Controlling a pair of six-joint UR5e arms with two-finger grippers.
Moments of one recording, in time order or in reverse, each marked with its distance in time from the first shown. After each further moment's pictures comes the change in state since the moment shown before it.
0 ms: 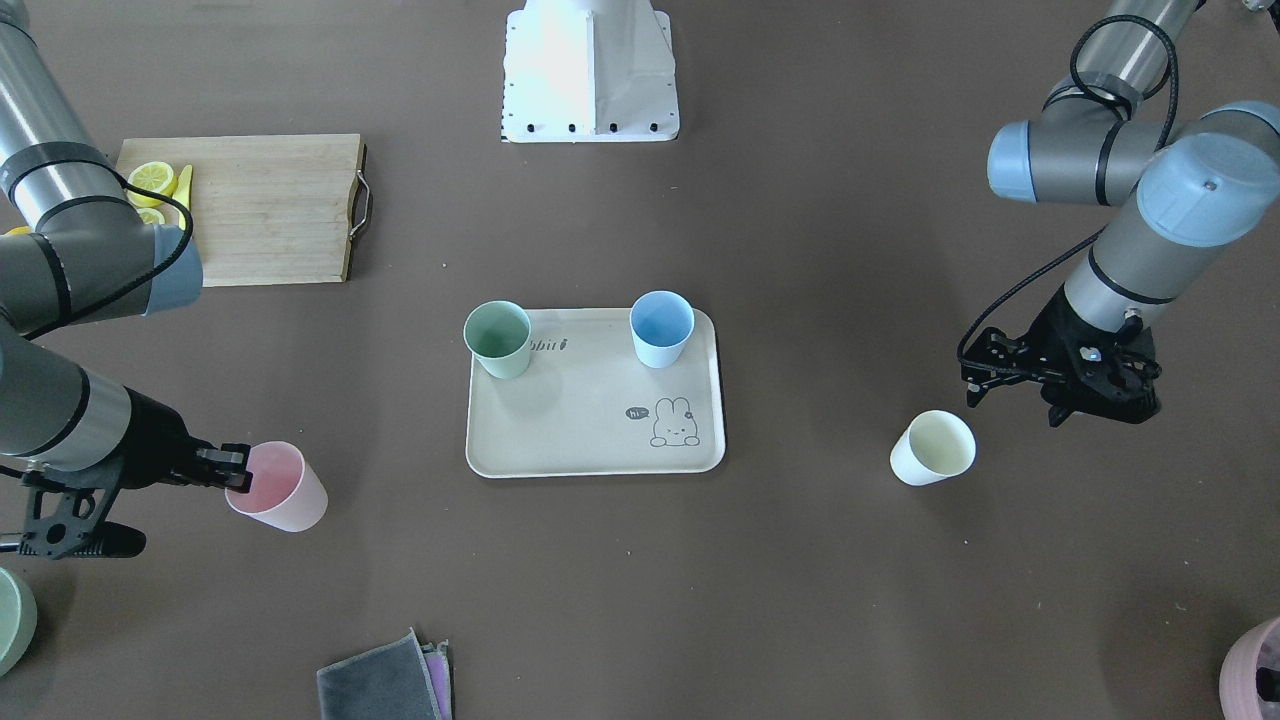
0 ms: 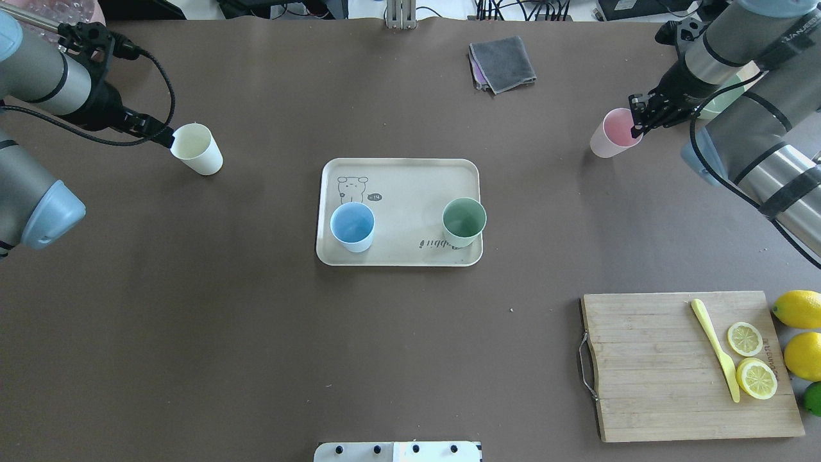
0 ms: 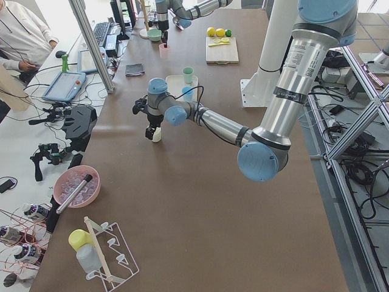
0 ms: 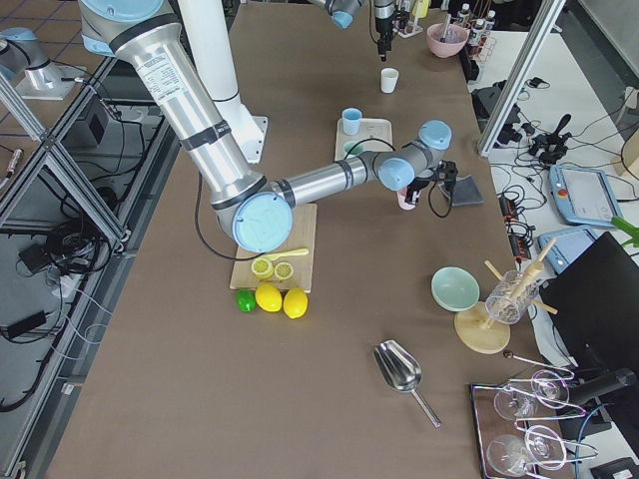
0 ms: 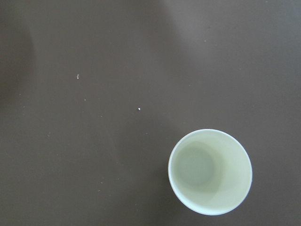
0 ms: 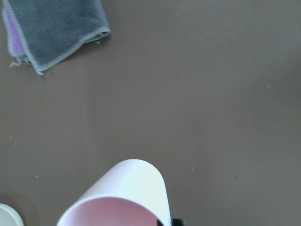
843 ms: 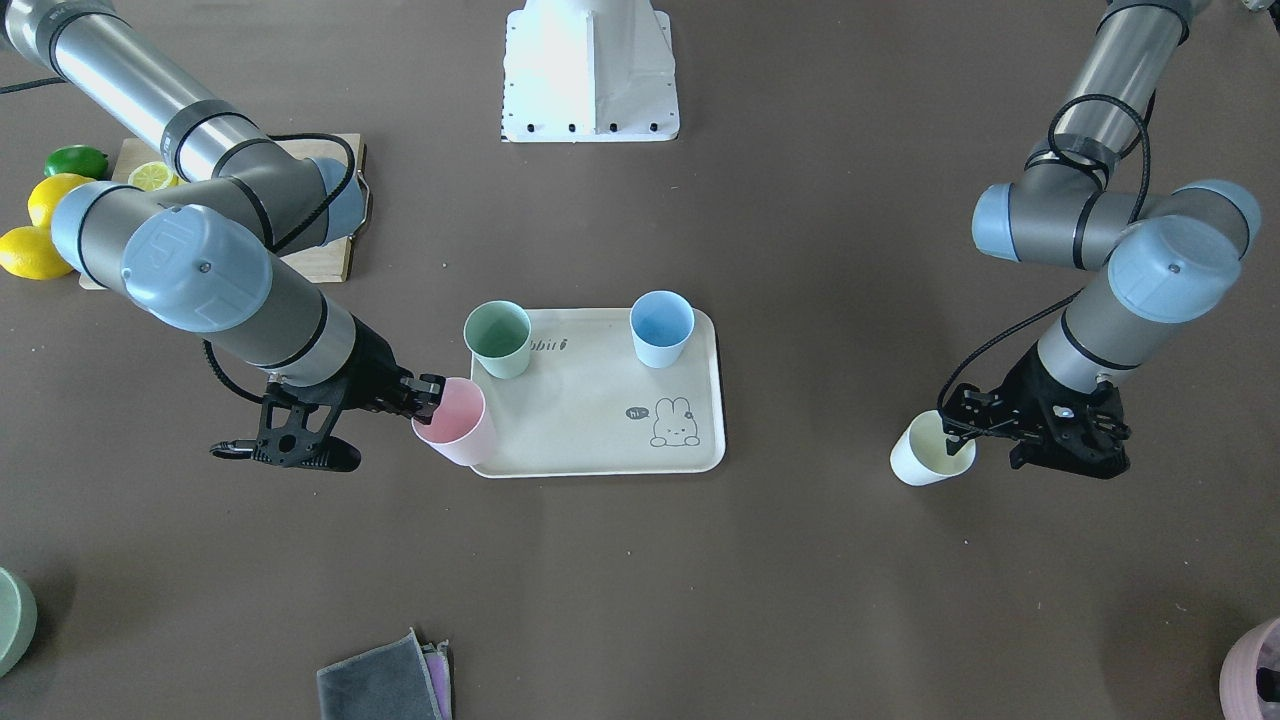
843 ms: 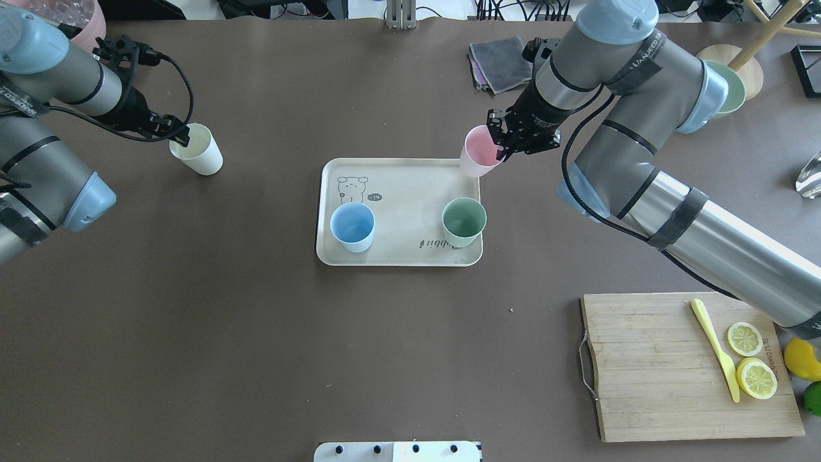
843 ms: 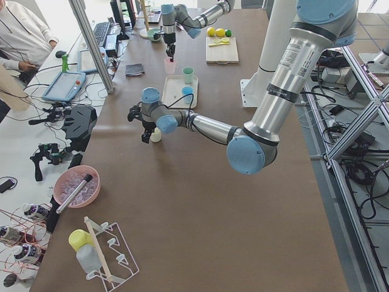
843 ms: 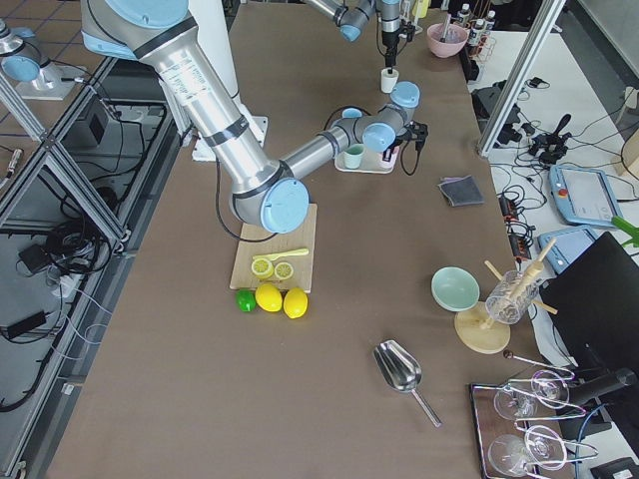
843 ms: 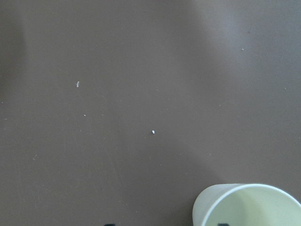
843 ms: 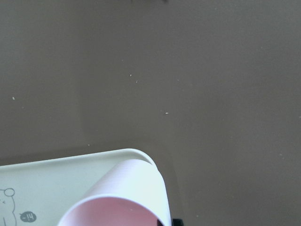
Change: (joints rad) left arm 0.026 -0.070 0.191 -0.173 -0.036 -0.102; right arm -0.178 0.078 0.095 0.003 -0.072 0.315
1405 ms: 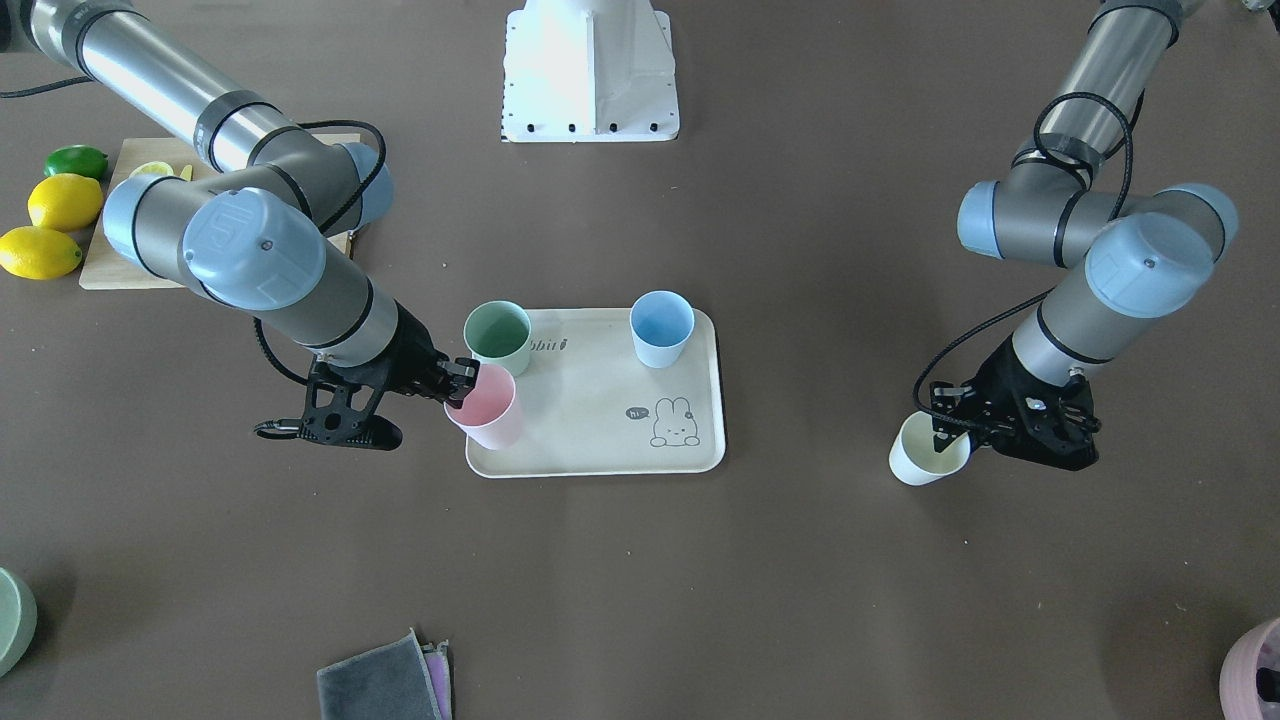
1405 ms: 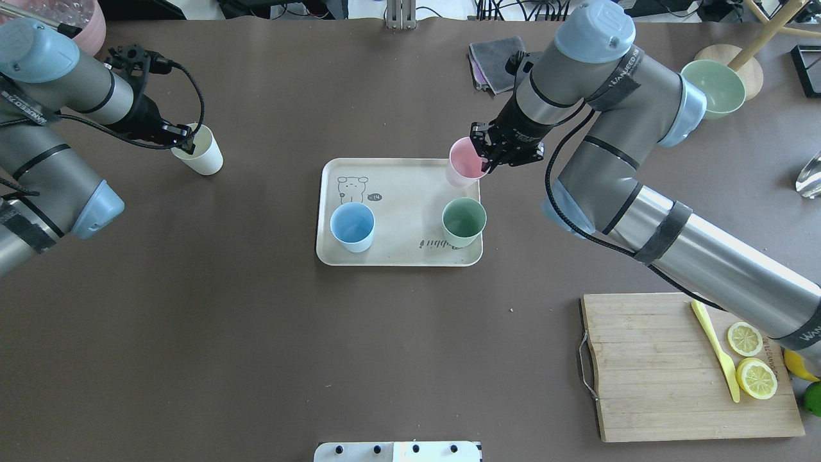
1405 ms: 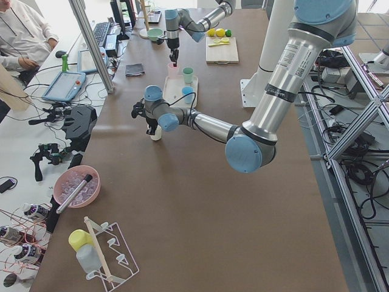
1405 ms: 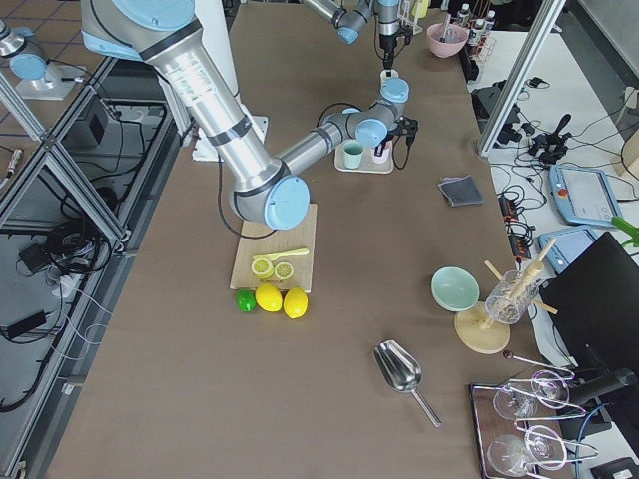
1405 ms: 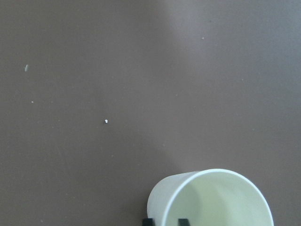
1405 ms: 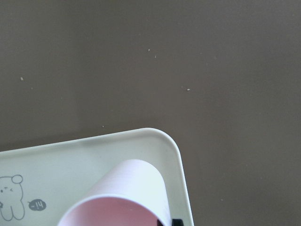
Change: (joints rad) left arm 0.025 -0.046 -0.024 0.010 -0.028 -0.072; right arm -0.066 0.018 0.008 0.003 -0.052 0.055
